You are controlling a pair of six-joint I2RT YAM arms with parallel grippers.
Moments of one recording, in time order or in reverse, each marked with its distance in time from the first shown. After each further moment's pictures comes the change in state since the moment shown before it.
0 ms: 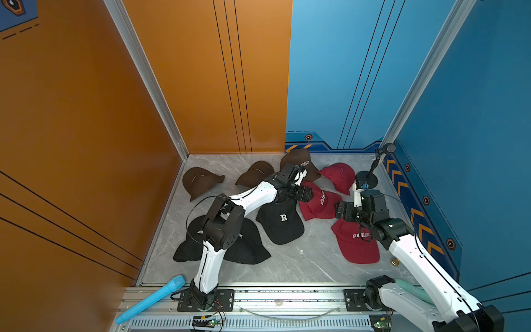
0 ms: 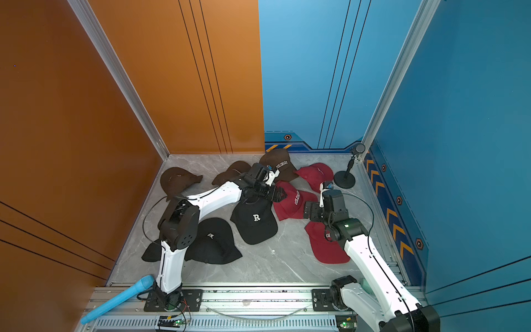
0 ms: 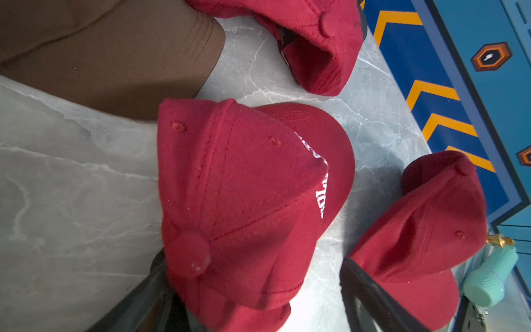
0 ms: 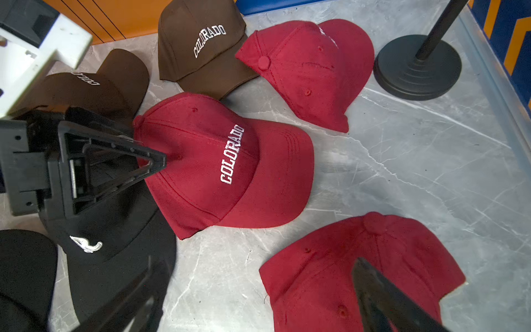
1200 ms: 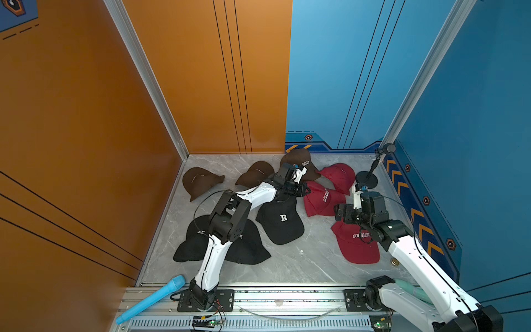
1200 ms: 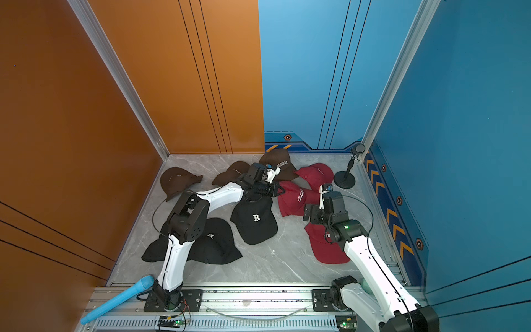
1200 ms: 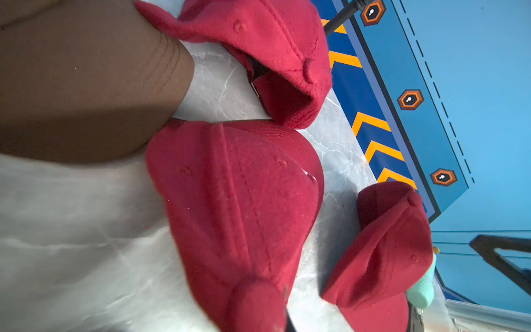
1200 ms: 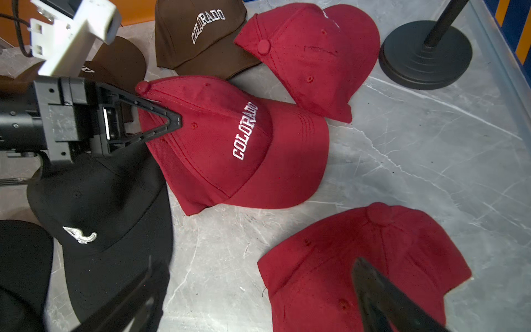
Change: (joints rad) left arm 0.074 0.122 0.013 0.248 0.223 -0.104; right arm -0.008 -0.005 -0.025 0.001 -0.017 -0.007
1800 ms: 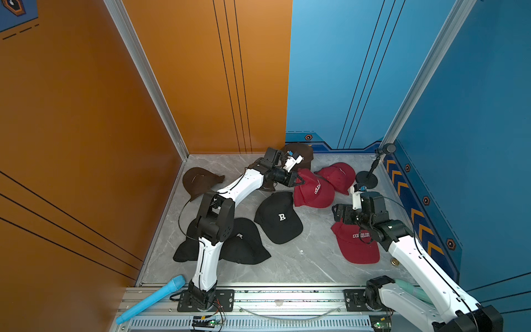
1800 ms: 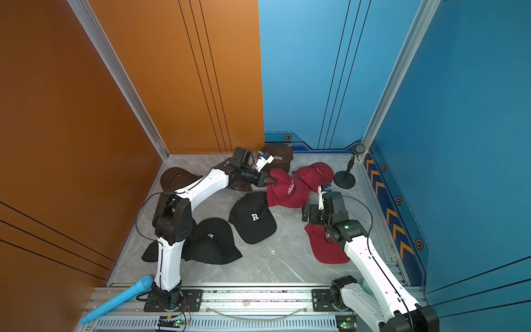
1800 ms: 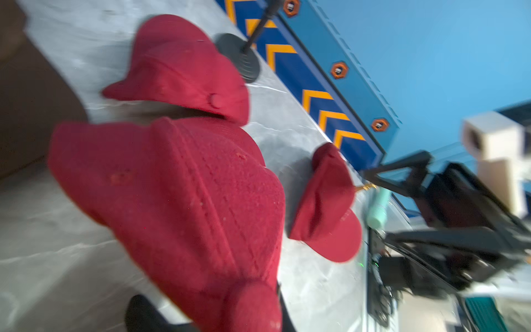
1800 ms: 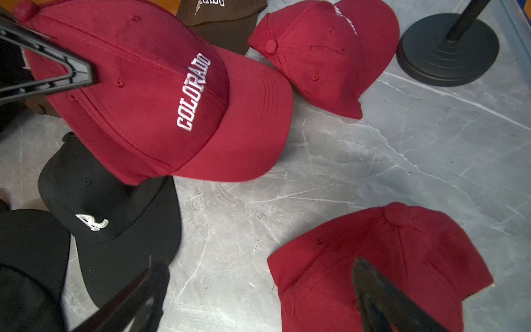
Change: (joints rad) left arm 0.091 -0.105 0.147 -0.341 0.309 0.344; right arm 0.000 0.000 0.000 0.000 -0.045 0.000
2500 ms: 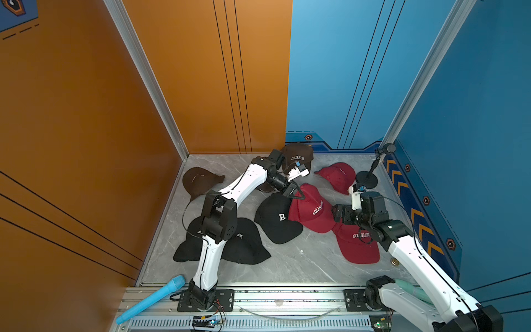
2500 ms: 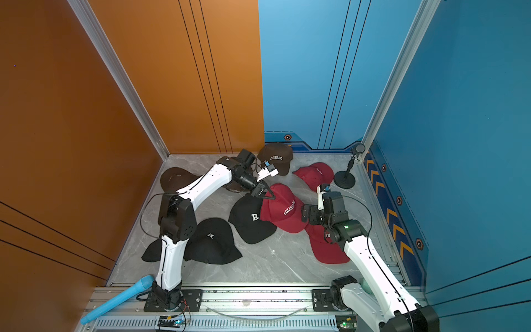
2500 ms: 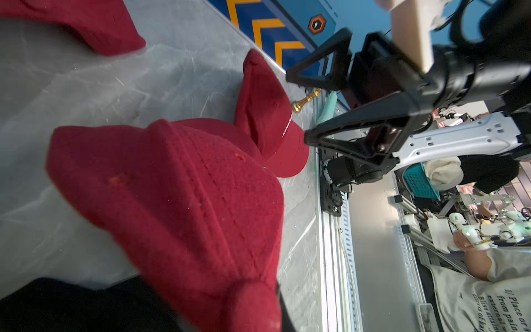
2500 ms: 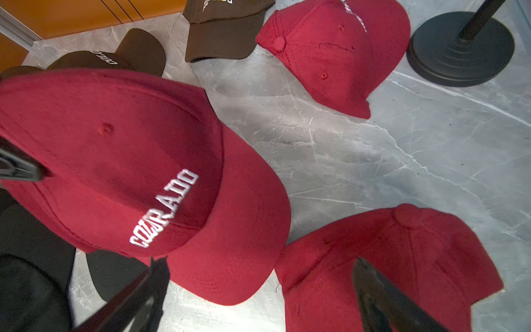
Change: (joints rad) left arm -0.036 0.088 0.206 -0.619 0.131 0.521; right arm 0.002 0.000 0.000 0.000 -0.022 -0.011
